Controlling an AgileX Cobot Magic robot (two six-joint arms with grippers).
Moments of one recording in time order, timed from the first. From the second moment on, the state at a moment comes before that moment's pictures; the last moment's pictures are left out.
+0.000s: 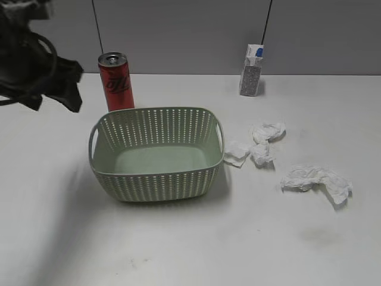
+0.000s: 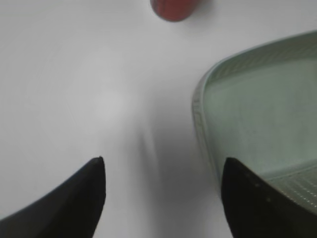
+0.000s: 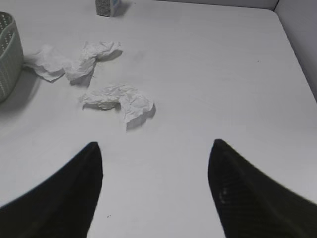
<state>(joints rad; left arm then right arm) -0.35 1.64 -1.23 -0.15 0.90 0.02 0.06 0.00 -0.42 0.09 0.94 -0.07</state>
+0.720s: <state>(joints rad) -0.44 1.95 -1.26 -0.13 0.84 -0.17 0.06 0.04 -0.42 0.03 0.94 0.02</state>
